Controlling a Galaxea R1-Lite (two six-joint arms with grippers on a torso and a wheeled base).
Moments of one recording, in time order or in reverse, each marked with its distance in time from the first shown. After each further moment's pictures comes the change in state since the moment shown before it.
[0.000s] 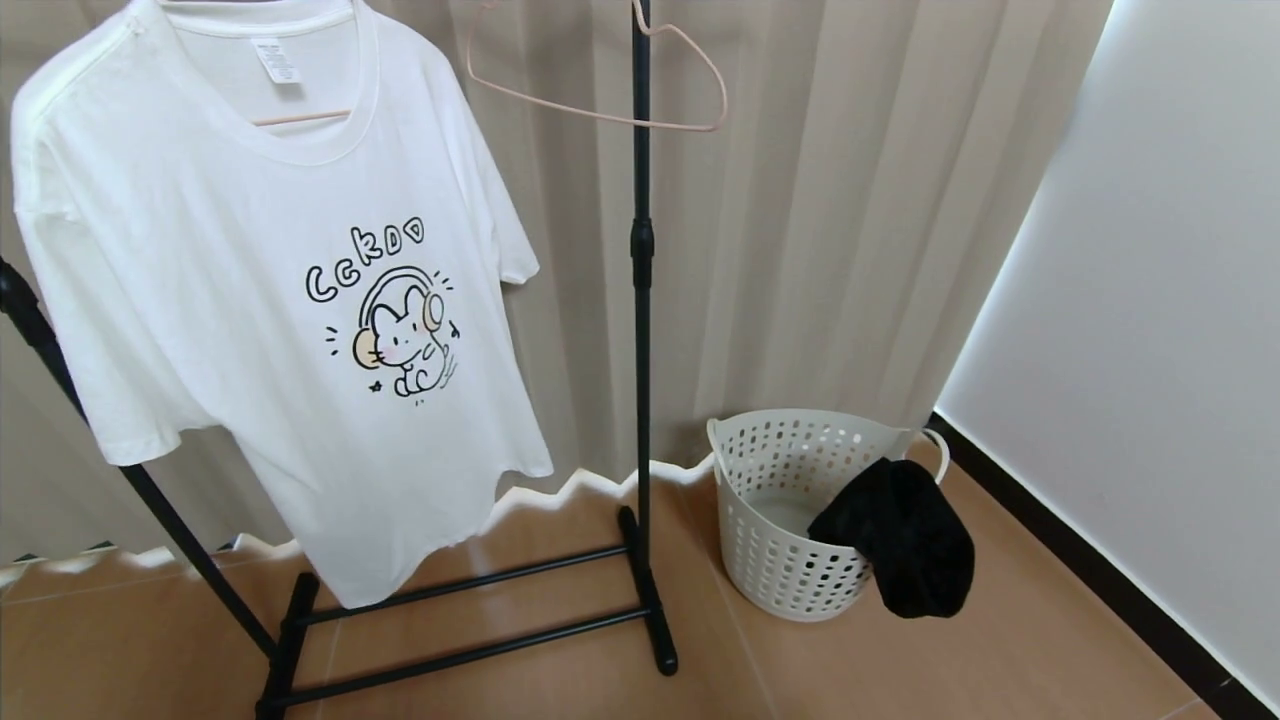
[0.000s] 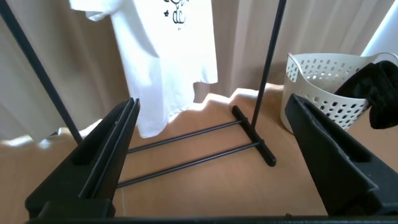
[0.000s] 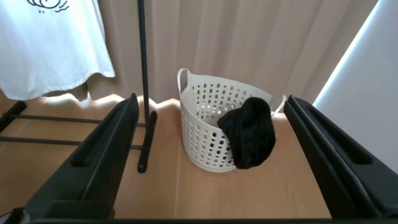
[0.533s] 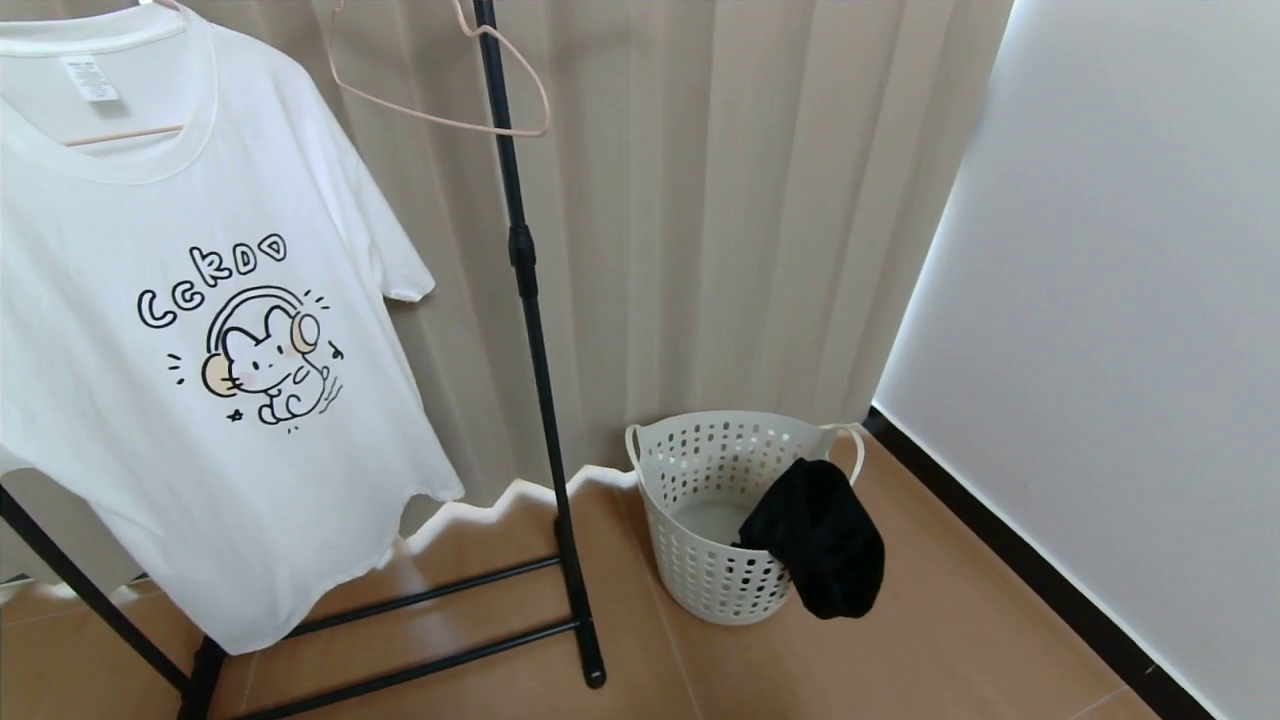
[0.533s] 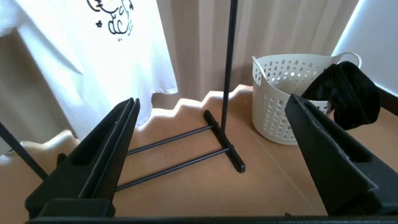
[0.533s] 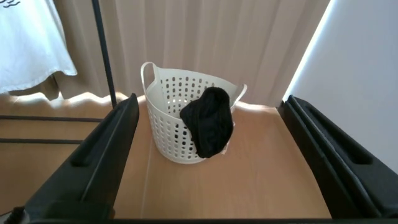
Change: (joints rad) left arm 0.000 0.000 0.000 0.000 0.000 0.000; right arm 0.001 0.000 0.000 0.000 0.000 0.000
